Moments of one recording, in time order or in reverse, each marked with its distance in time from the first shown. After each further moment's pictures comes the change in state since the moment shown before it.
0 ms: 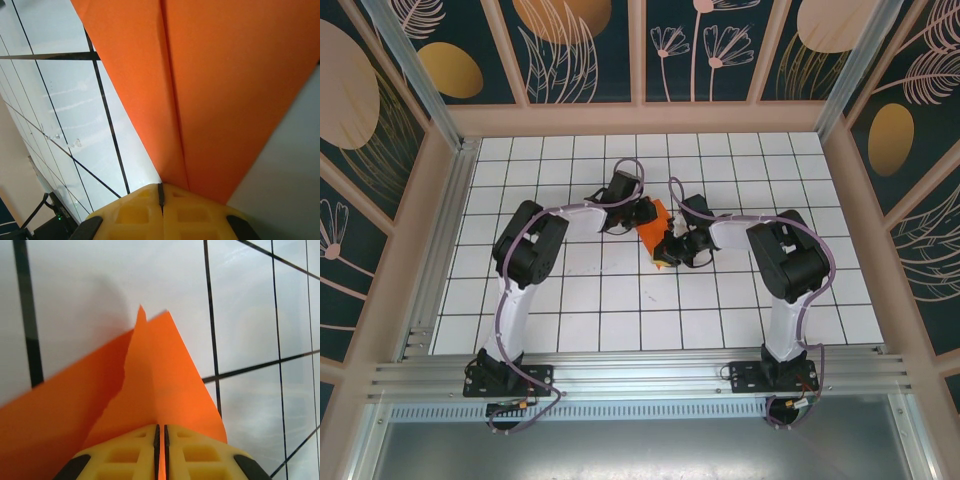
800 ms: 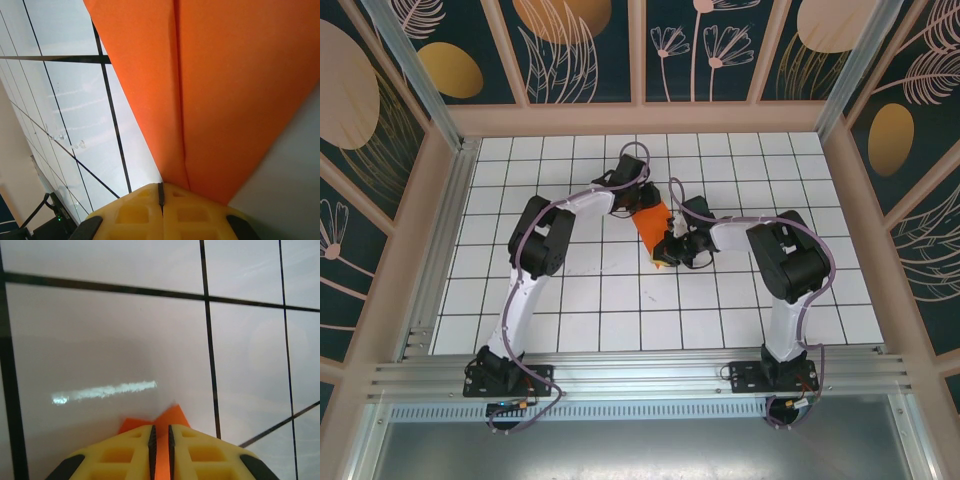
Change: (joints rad) left arm 0.022 0.173 0.349 -0.203 -0.050 0.058; right arm 0.000 -0.003 -0.027 0.061 -0.006 0.000
